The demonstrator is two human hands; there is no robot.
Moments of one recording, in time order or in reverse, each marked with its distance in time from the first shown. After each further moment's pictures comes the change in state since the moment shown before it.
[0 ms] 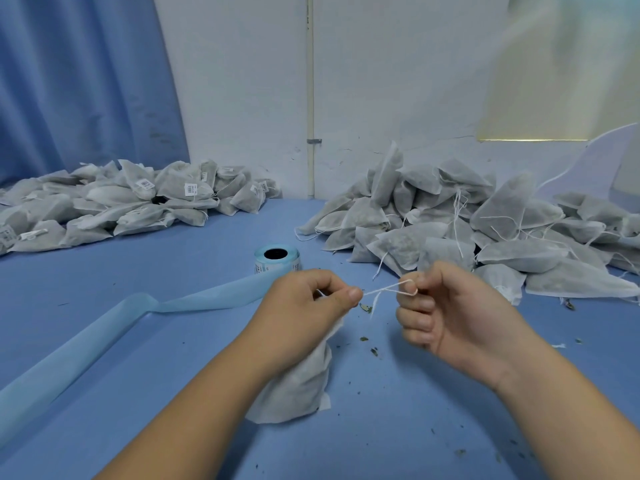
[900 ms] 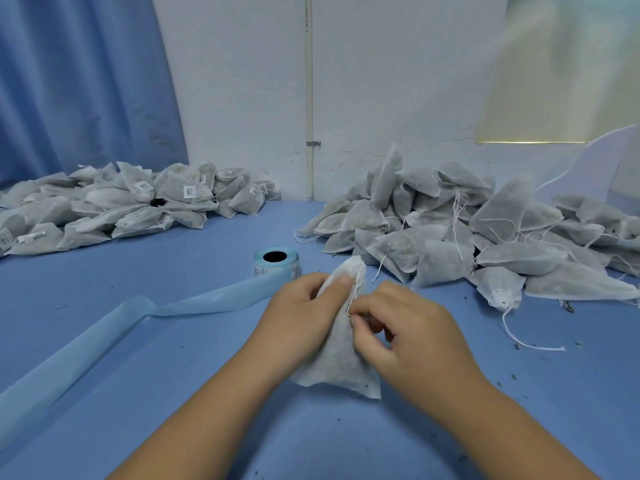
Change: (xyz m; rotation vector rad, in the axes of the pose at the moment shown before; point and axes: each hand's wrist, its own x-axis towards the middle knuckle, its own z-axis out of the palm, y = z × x) left_hand 0.004 -0.005 0.009 -0.066 0.082 -0.122; right_hand -0.002 0.042 0.024 -1.428 0.269 -0.972
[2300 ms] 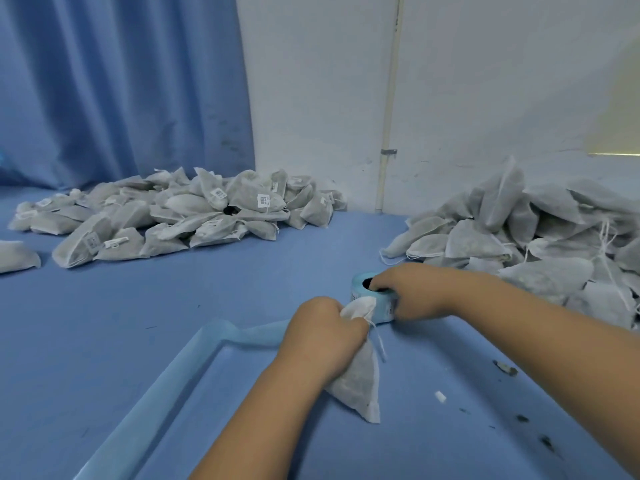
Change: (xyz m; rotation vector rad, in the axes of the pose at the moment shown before) left_hand 0.061 -0.065 -0.108 0.491 0.141 -0.194; right_hand 0.172 0.021 0.140 -0.320 -0.941 -0.058
